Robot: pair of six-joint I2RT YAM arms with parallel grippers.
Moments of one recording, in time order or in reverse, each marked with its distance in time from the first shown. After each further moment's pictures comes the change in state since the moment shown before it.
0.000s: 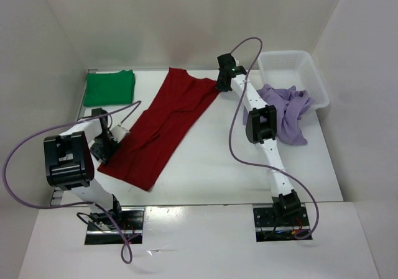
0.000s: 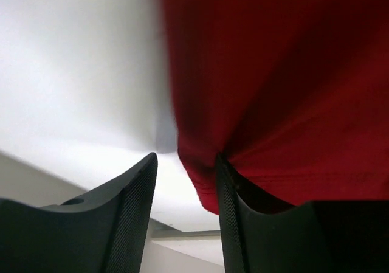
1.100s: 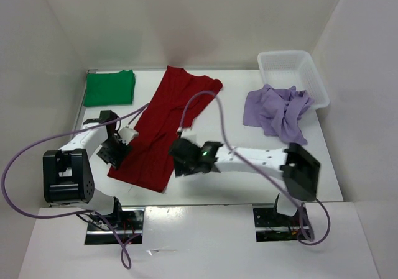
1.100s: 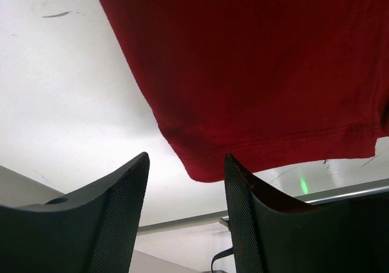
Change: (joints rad) left arm -0.158 -0.171 -0.055 -0.130 0.103 -0.156; right arm 0.833 -1.113 -1.386 0.268 0.121 0.314
